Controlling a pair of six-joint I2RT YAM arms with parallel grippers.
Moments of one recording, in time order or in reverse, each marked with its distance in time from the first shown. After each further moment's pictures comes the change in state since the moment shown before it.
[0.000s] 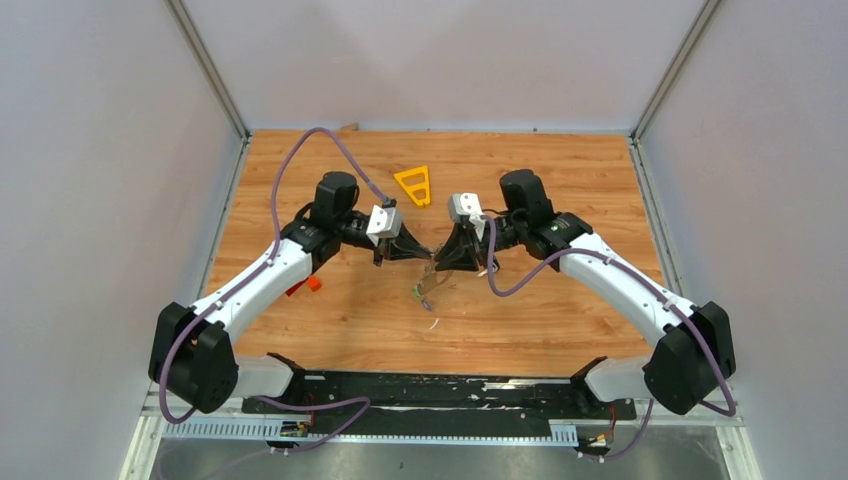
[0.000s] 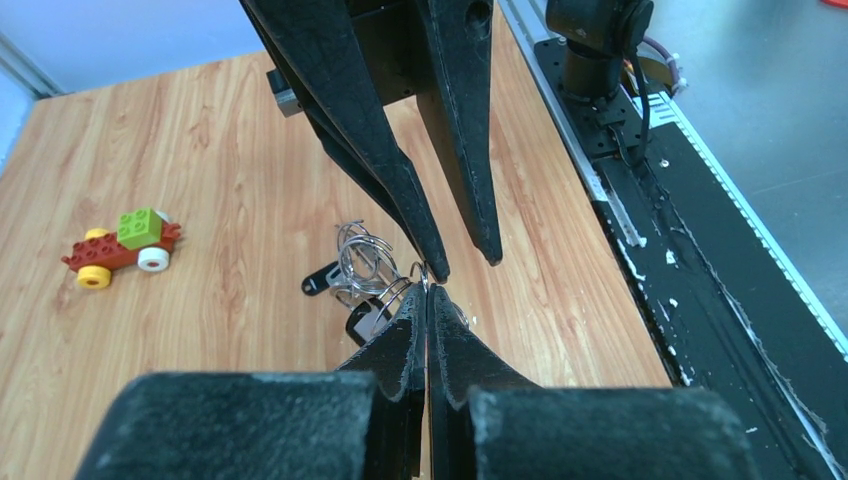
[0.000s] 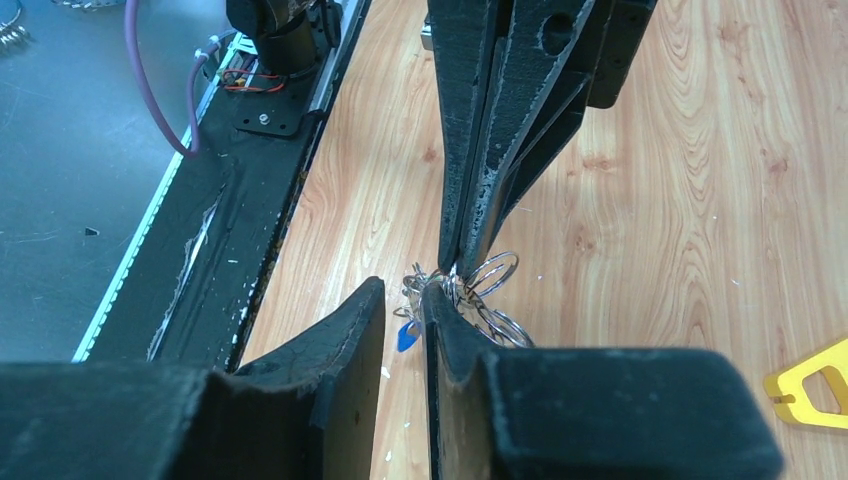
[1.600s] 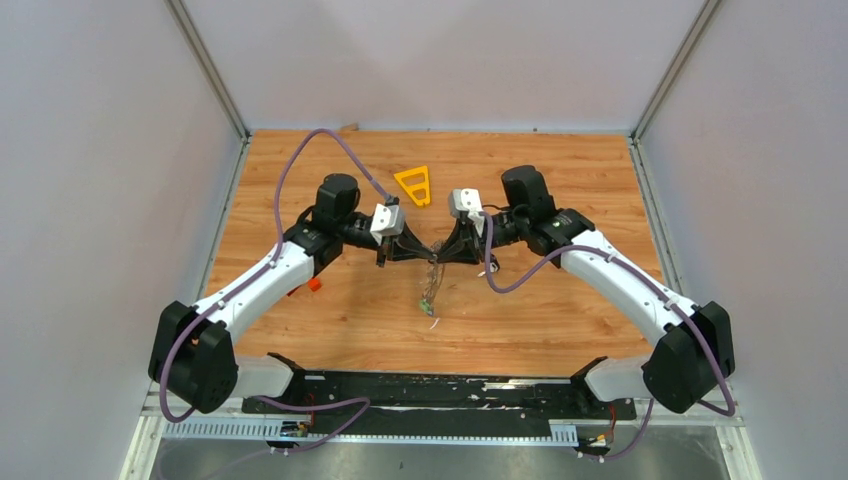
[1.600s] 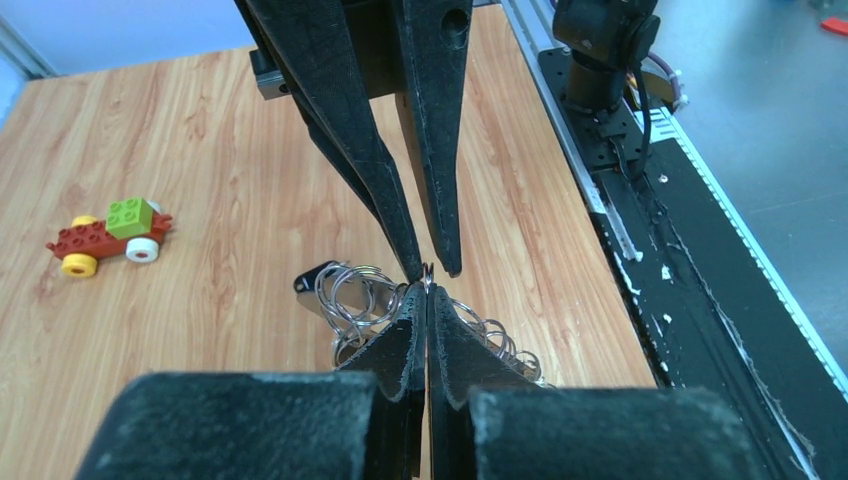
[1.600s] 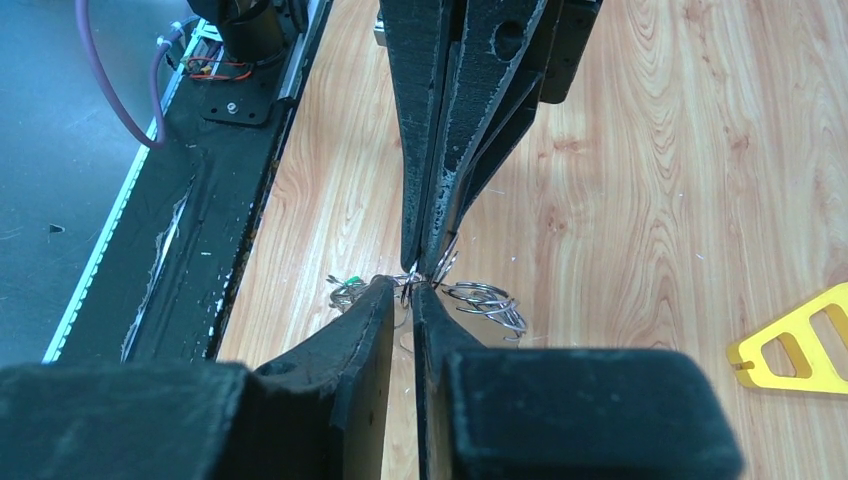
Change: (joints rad) left arm -0.014 0.000 -0.028 0.087 -0.028 -0.101; right arm -0.011 0.004 0.031 -0.033 0.053 -0.020
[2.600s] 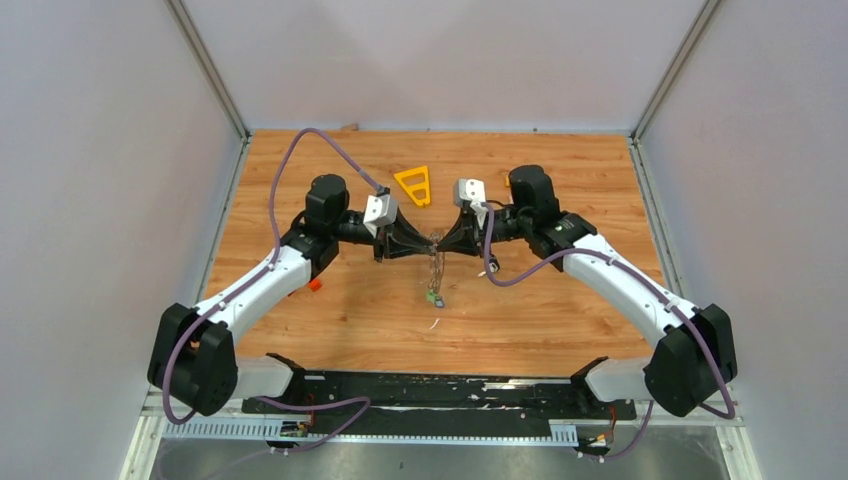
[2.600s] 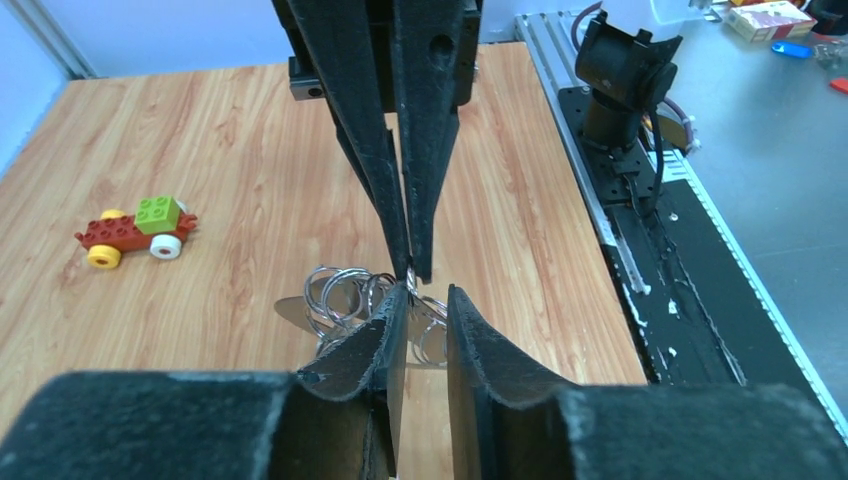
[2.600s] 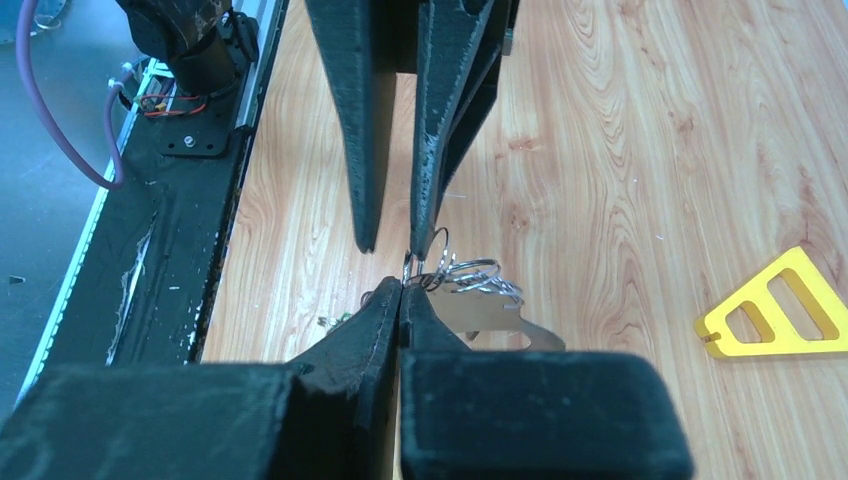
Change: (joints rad) left arm 0.038 -0.007 -0.071 0.269 -0.012 -0.240; right arm -0.023 -0.016 -0.052 0.165 0.064 0.144
